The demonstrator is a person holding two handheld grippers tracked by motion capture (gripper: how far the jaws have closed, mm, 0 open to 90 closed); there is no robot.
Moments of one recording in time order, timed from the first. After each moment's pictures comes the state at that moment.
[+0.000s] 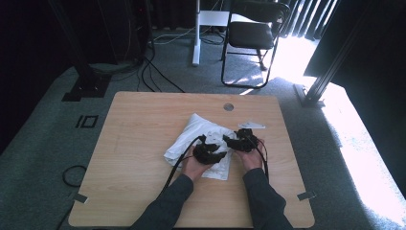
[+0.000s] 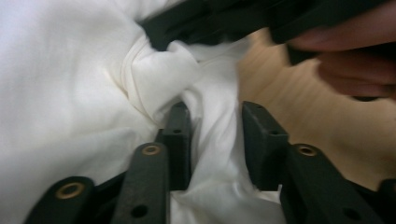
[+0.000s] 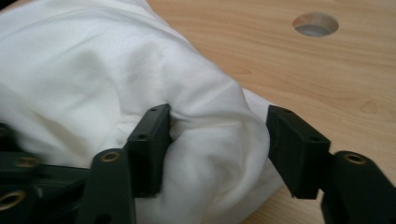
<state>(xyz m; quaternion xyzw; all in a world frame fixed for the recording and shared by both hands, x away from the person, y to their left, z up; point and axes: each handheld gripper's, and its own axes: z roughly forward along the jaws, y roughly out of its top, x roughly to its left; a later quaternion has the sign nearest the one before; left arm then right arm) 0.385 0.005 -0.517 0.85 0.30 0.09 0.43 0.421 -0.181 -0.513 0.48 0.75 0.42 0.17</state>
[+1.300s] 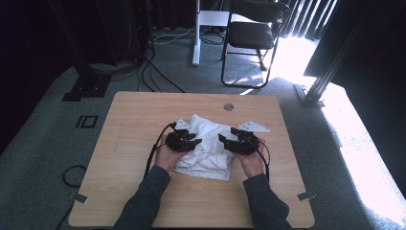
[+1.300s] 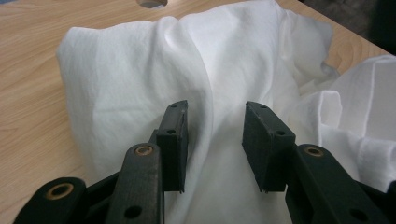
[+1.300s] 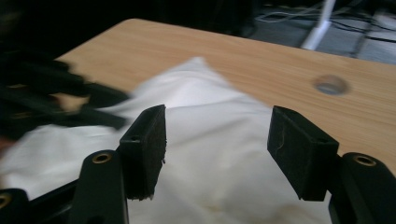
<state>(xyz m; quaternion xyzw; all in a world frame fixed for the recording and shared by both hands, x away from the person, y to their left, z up) 0.407 0.088 -0.482 0.82 0.36 0.11 0.42 0.377 -0.166 -0.461 0.42 0.74 0.49 0.19</state>
